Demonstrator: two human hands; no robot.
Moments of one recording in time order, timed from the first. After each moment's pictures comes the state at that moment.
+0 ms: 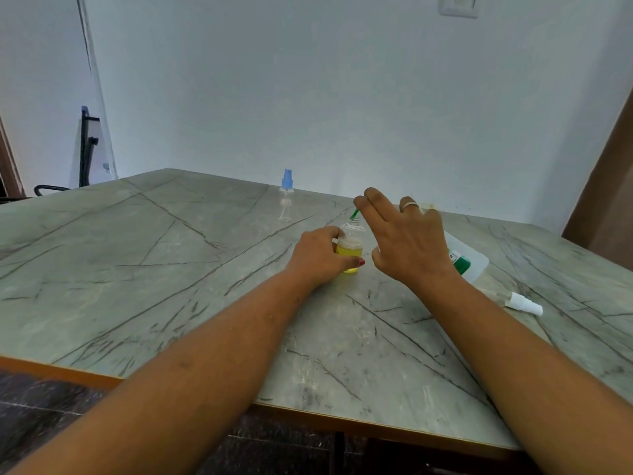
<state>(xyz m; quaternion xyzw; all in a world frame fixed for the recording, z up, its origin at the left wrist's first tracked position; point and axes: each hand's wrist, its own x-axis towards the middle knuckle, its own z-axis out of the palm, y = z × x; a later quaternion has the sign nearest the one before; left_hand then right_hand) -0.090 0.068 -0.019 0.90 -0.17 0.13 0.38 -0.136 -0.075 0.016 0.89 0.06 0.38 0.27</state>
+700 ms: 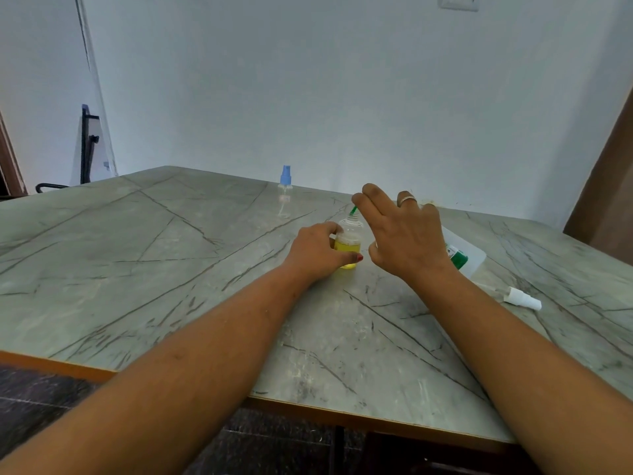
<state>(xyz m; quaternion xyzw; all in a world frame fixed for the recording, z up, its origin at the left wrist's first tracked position) -0.094 0.069 -0.017 0.90 -0.17 0.13 0.38 -0.138 -0.074 0.018 0.89 0.07 0.37 0.25</state>
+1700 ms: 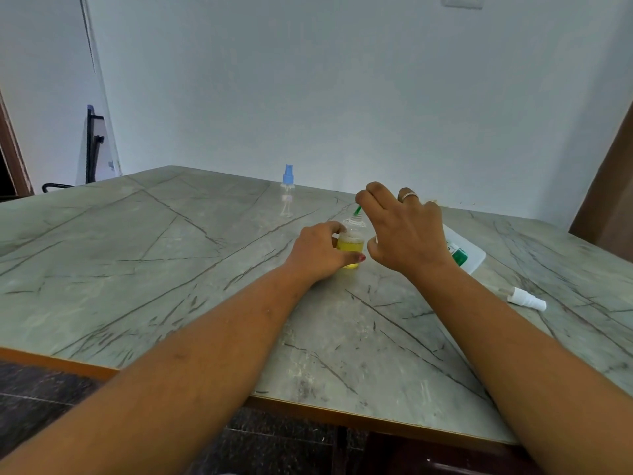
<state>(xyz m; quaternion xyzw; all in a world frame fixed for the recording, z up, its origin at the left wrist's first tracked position) -0.094 0.069 -0.018 0.90 -0.18 0.14 0.39 -0.136 -0.071 0.020 0.89 0.08 0.40 0.22</state>
